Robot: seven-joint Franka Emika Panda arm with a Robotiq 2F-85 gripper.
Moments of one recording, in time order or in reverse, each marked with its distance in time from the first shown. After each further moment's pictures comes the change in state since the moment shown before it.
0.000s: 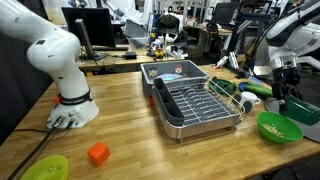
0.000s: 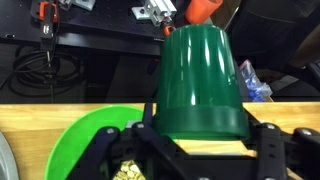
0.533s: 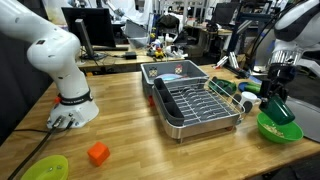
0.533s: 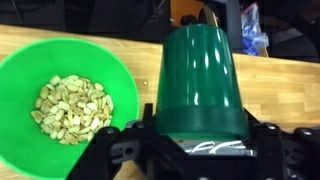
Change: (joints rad) arm 0.034 -0.206 0.070 -0.247 0.138 0.423 -0.098
